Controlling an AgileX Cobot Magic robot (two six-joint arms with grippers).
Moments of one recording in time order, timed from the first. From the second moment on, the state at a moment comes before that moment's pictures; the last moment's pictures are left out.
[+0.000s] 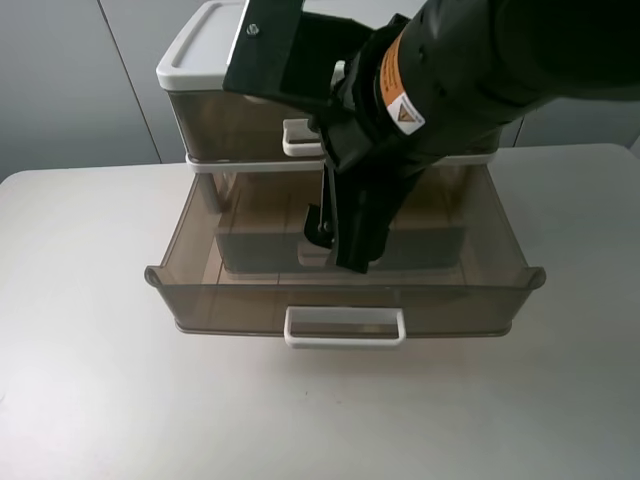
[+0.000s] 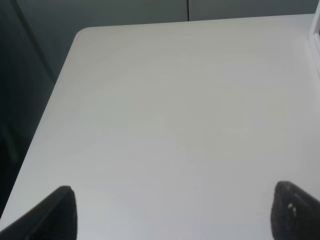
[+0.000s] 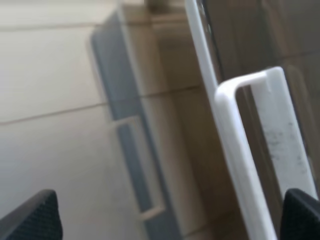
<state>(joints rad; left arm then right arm) -0.05 0.00 -0.51 0.19 1.08 -0.09 1.08 1.41 -1.07 -0.54 0.77 0.01</state>
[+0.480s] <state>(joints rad) -0.05 0.00 -0.51 0.19 1.08 -0.09 0.71 1.15 -1.10 -0.34 1.04 0.05</state>
